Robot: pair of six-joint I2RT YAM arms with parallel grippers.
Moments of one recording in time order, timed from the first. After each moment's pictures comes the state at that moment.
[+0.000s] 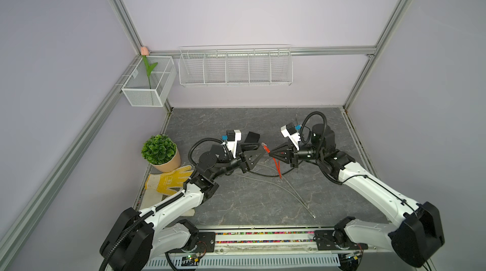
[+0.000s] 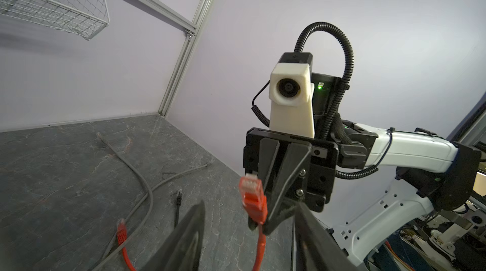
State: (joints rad) left arm -0.68 1.16 0.55 0.85 0.57 -0.61; right arm 0.51 1.24 0.92 -0.01 -1.01 0.14
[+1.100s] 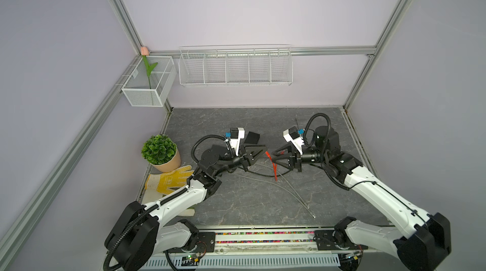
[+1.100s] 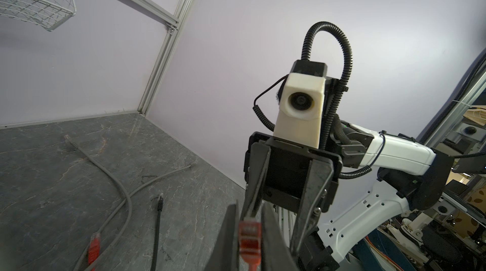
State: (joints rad) left arm -0.68 1.21 0.59 0.88 0.63 -0.65; right arm 0.53 1.14 0.95 -0.23 -0.93 -0.04
